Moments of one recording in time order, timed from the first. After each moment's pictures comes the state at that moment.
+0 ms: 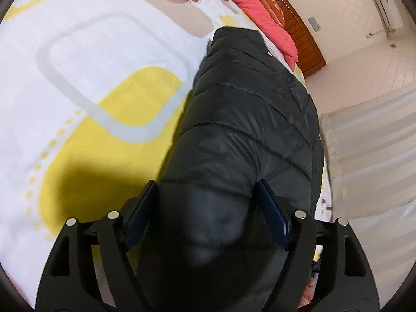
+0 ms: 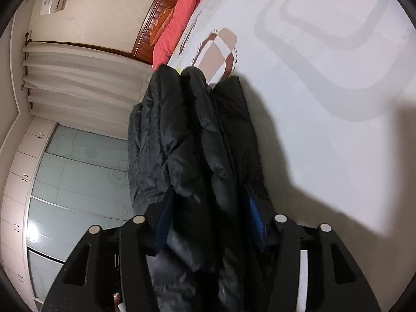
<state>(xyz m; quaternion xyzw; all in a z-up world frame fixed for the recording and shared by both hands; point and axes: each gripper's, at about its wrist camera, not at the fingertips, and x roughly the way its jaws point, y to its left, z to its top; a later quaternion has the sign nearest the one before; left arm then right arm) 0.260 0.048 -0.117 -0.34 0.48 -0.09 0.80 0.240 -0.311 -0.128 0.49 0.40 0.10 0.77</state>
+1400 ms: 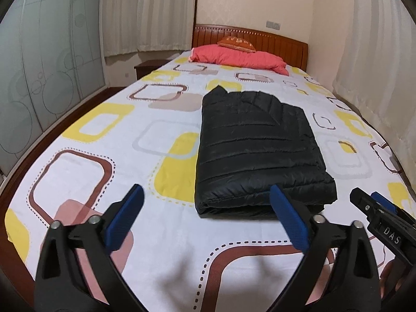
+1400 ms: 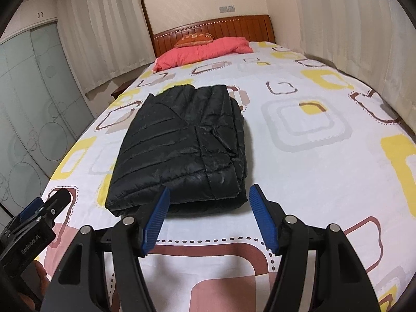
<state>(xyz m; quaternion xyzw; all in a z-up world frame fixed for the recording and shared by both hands) 0.059 -0.013 0.006 -0.03 0.33 0.01 0.94 0.070 -0.190 0.005 0.12 0.35 -0.03 0.93</state>
